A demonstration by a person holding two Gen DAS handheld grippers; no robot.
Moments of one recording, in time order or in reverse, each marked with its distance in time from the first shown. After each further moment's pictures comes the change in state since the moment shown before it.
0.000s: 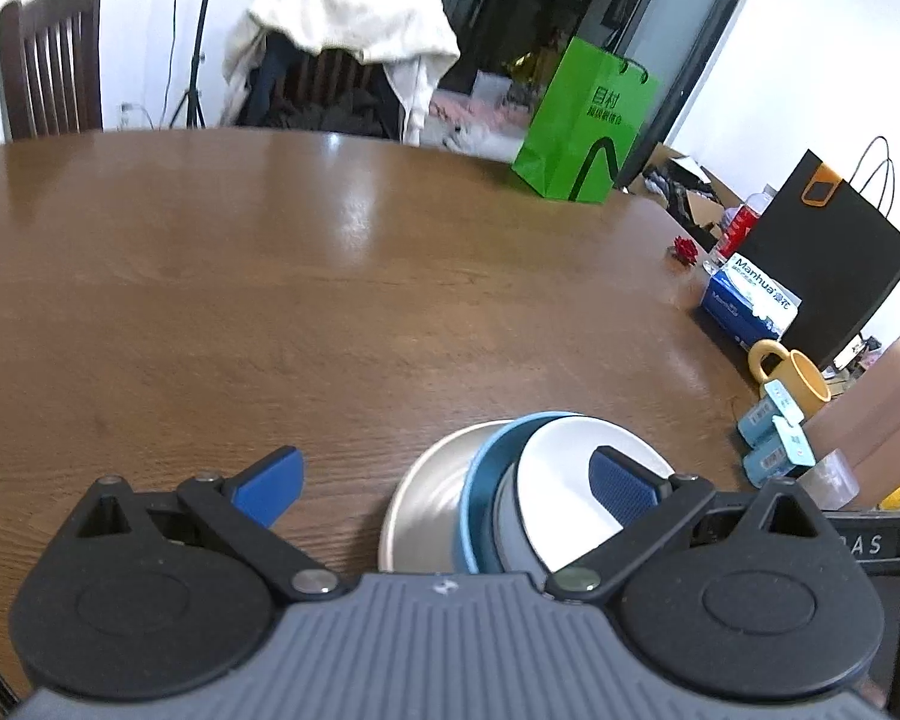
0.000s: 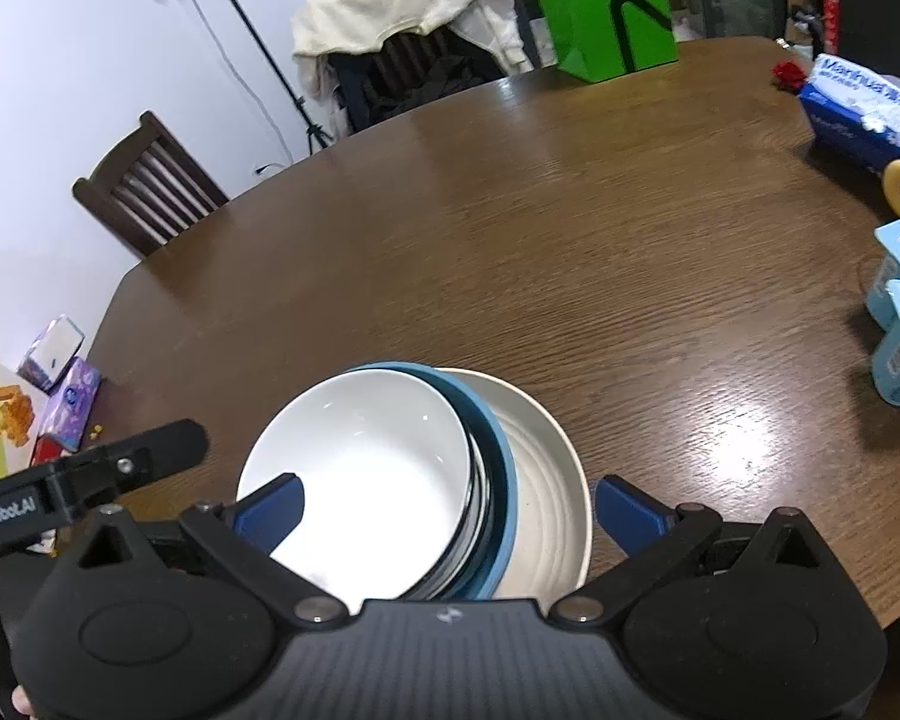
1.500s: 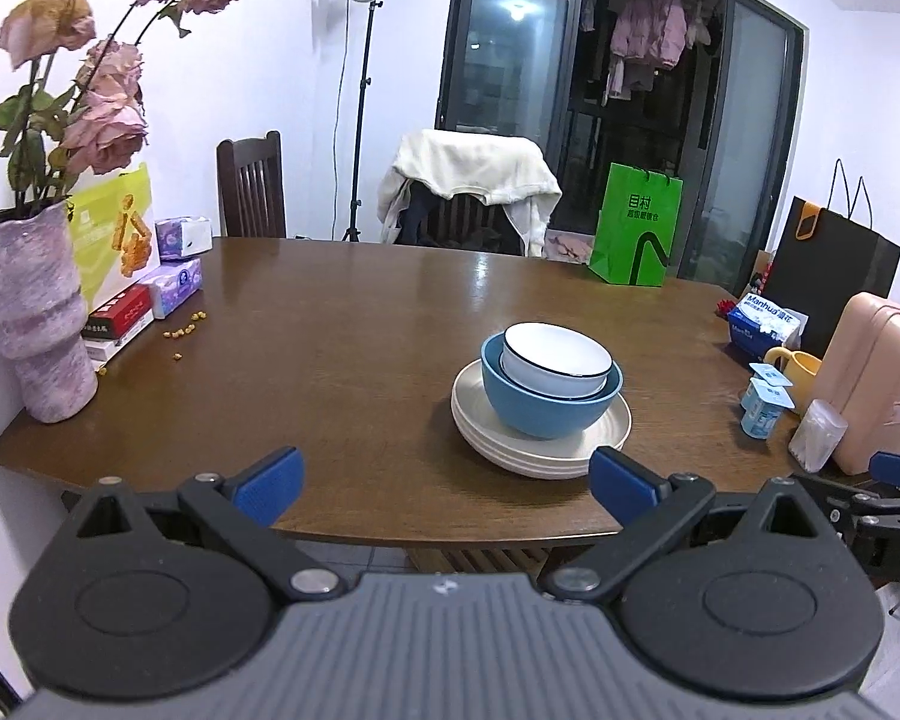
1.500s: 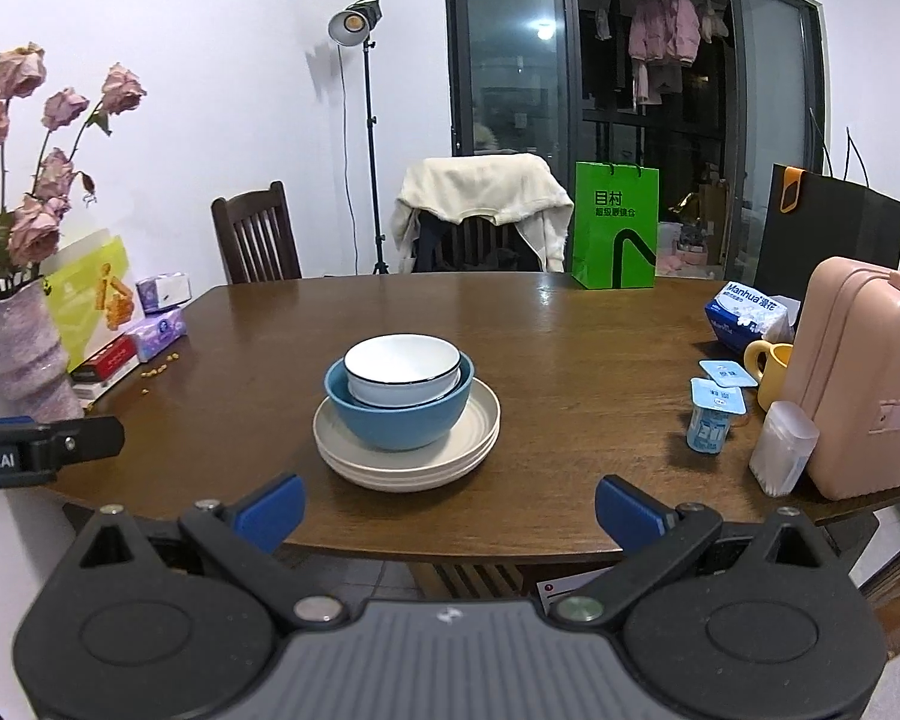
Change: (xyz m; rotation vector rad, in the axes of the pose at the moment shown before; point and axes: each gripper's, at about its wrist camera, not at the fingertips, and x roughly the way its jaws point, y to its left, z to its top) left arm -0.237 -0.124 -0.223 -0.019 -0.322 0.336; right arm -0.228 -0.030 -0.224 -0.372 -0.407 -0.026
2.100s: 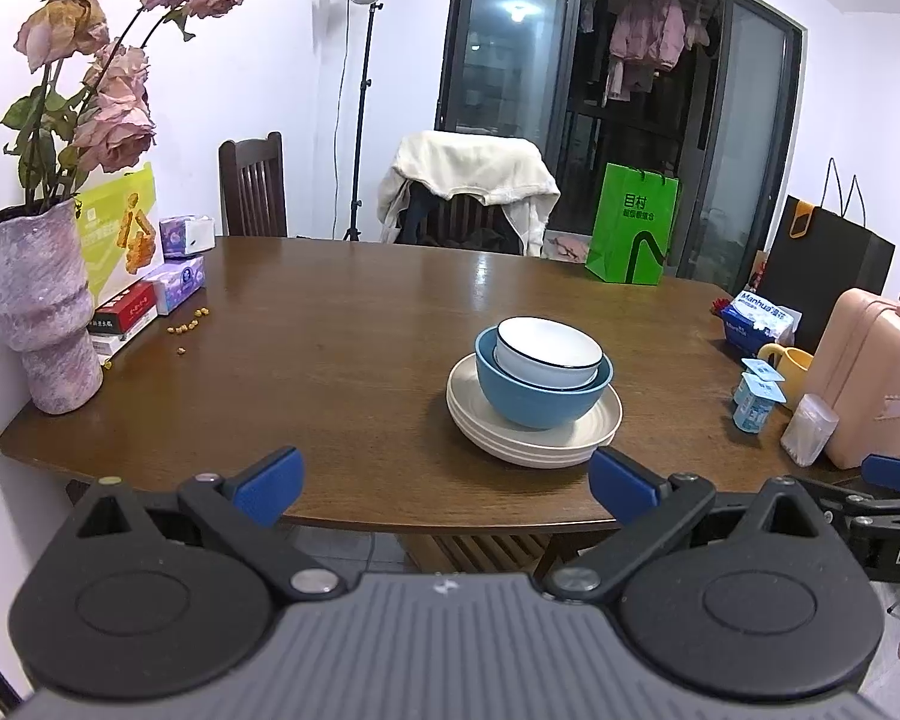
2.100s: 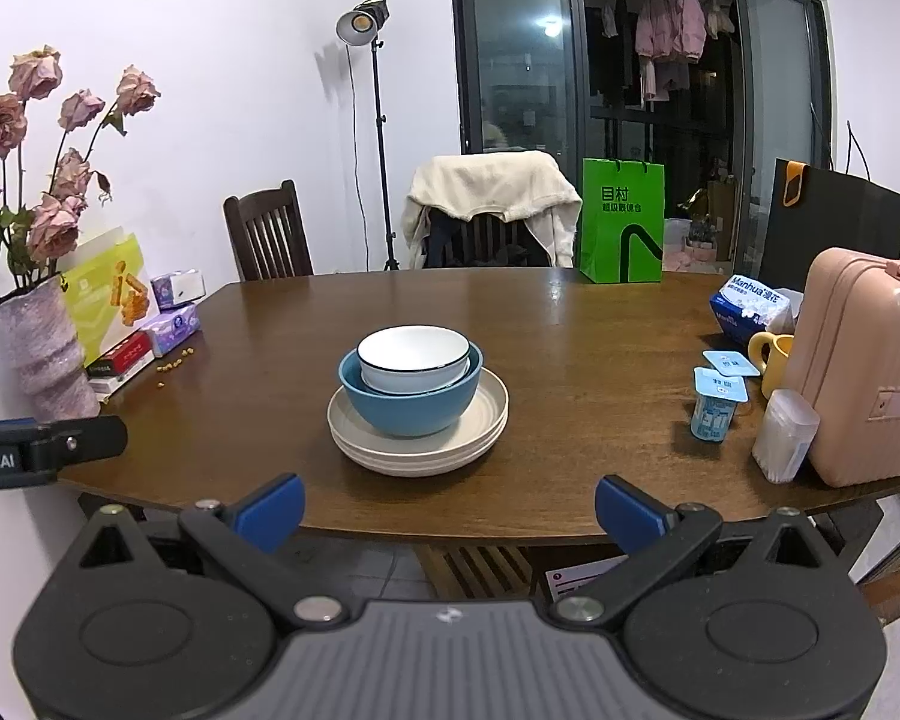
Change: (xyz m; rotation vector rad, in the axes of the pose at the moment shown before) left arm -0.014 -0.006 -0.007 0.001 -0.003 0.003; right arm -0.014 -0.002 -0.008 0.009 0.007 0.022
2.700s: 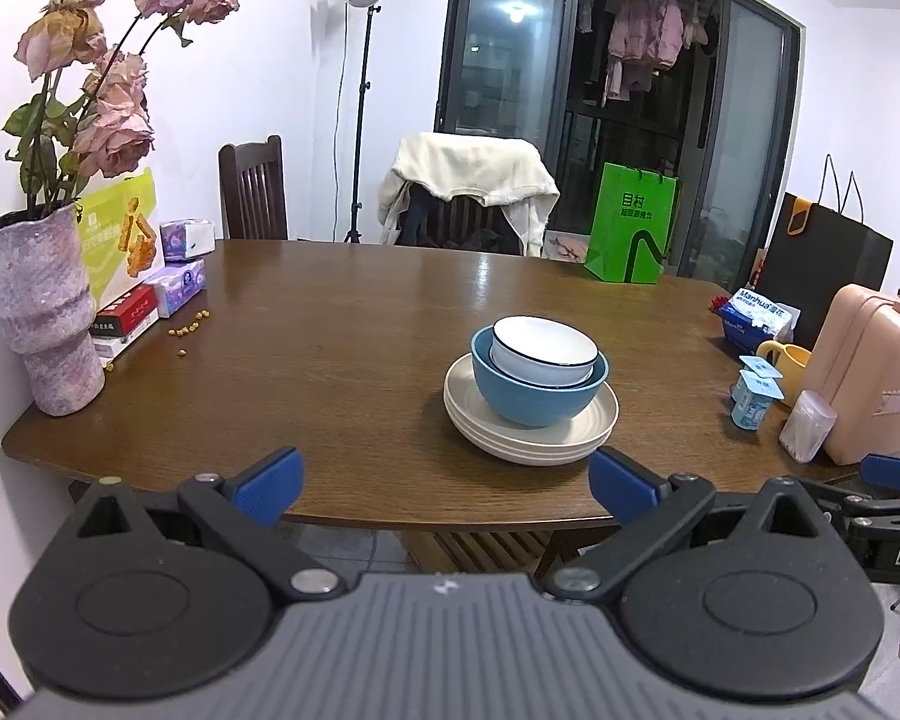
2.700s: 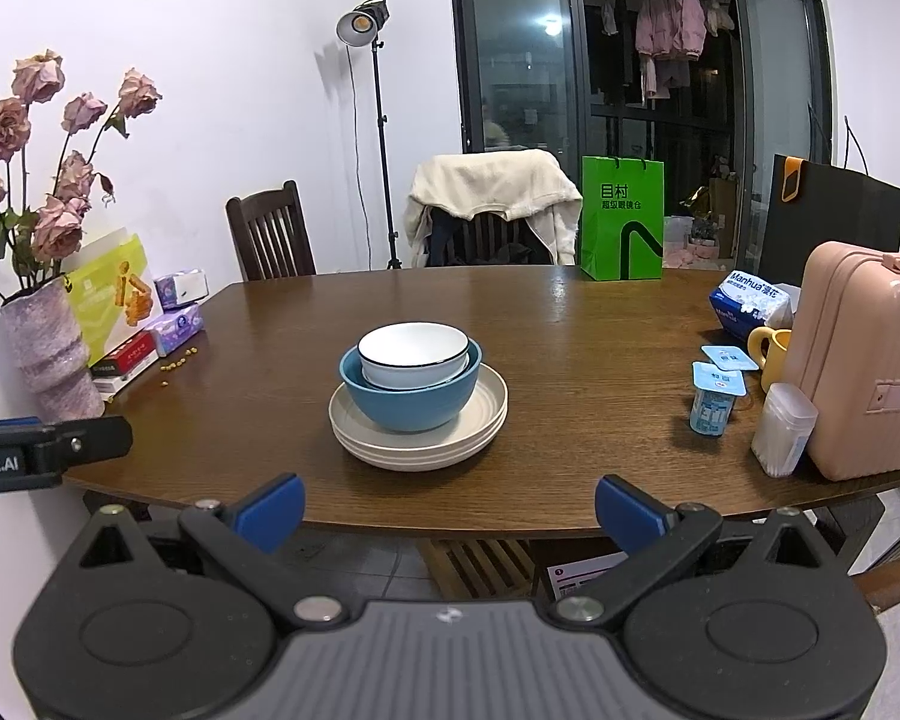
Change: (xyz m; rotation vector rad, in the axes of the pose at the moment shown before) left arm -0.006 -0.004 -0.002 0.003 -0.002 0.003; right arm -0.004 -0.001 -0.004 0.003 0.001 0.006
